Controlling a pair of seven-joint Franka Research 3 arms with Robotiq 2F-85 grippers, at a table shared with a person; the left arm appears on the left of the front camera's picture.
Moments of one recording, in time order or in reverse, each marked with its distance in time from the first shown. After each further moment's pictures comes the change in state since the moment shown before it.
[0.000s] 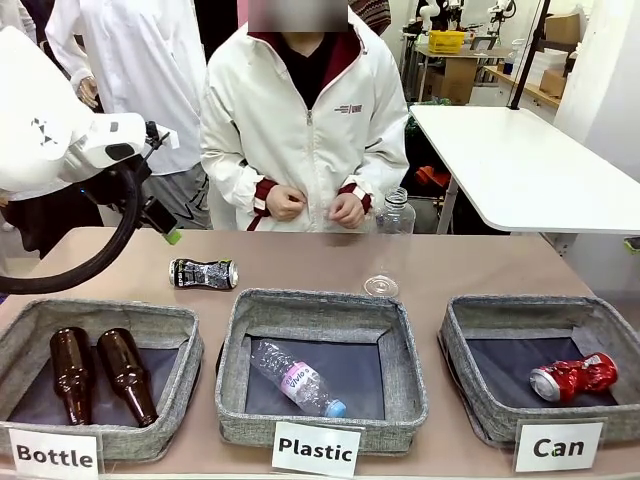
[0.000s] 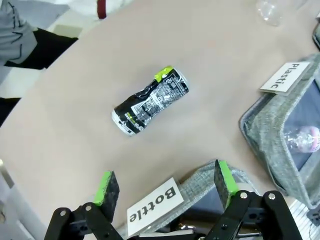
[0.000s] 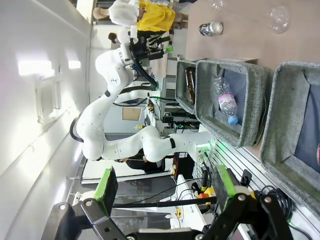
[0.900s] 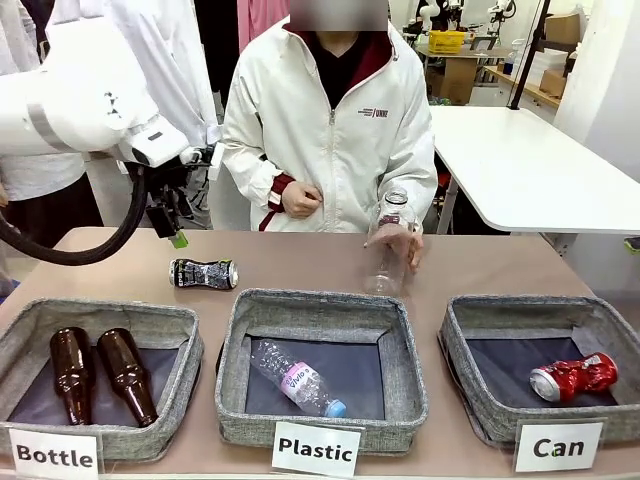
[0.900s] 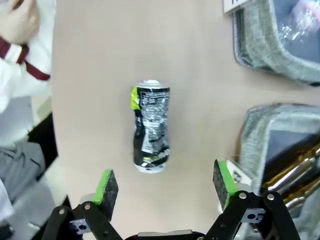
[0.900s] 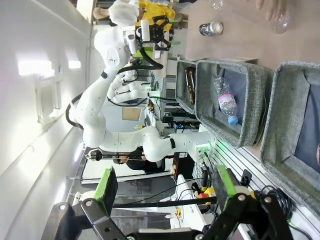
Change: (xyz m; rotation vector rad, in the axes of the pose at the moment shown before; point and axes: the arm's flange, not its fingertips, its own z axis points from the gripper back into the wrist) left arm 0.075 0.010 -0.050 -0.139 0.178 -0.908; right arm 0.000 0.000 0.000 0.000 0.000 0.000
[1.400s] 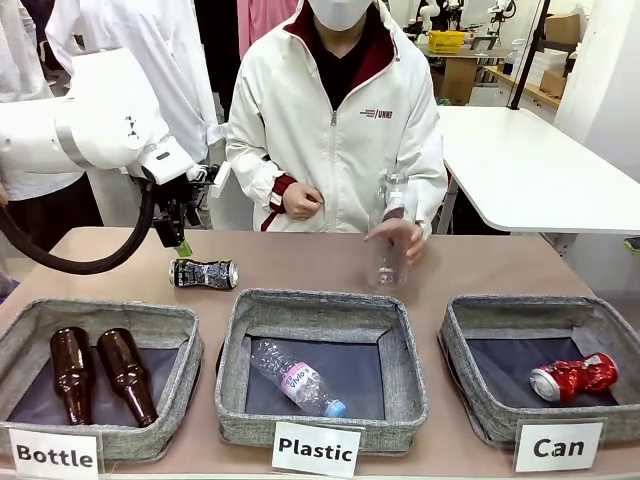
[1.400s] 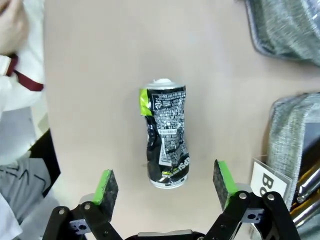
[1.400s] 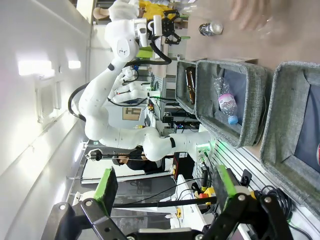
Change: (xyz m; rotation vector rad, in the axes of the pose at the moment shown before) left arm -0.012 0.026 -0.045 -0.039 0.002 -0.064; right arm 0.000 0.000 0.000 0.000 0.000 0.000
